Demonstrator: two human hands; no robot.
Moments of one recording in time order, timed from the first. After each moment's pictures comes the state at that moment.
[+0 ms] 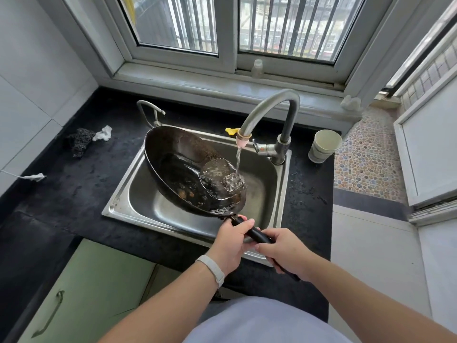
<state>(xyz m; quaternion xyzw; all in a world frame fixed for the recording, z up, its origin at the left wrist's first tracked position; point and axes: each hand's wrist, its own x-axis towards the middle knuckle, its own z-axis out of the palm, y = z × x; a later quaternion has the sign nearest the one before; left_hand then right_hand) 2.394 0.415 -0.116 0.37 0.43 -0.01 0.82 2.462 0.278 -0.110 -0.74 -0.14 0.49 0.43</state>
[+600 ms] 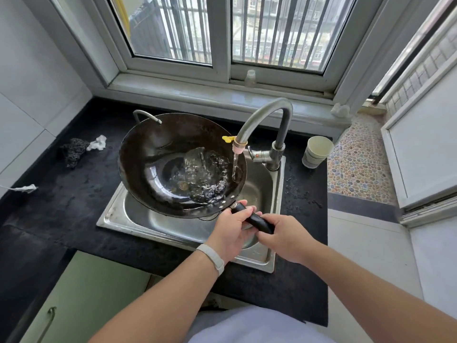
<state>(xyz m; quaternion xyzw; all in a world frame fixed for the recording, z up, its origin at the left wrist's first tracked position) 2.422 0.432 -0.102 0.29 0.37 0.00 0.88 2.487 0.289 -0.101 -0.84 -0.27 0.31 0.34</state>
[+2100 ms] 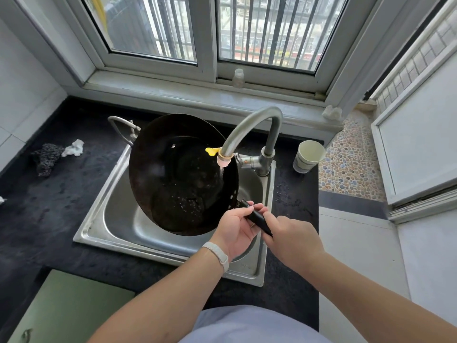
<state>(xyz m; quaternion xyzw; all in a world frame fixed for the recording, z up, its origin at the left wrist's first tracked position) 2.473 0.425 -0.110 0.16 0.35 -0.05 0.92 2.519 0.276 -0.100 -0.90 -0.43 -0.01 0.02</state>
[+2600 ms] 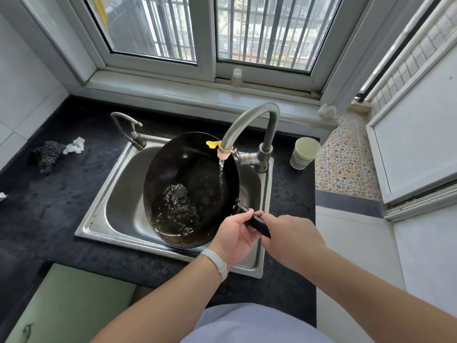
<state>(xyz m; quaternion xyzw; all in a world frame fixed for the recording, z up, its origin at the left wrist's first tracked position) 2.443 0.410 -0.101 0.18 0.34 -0.06 0.92 2.494 0.284 -0.044 -0.92 -0.37 0.15 -0.02</state>
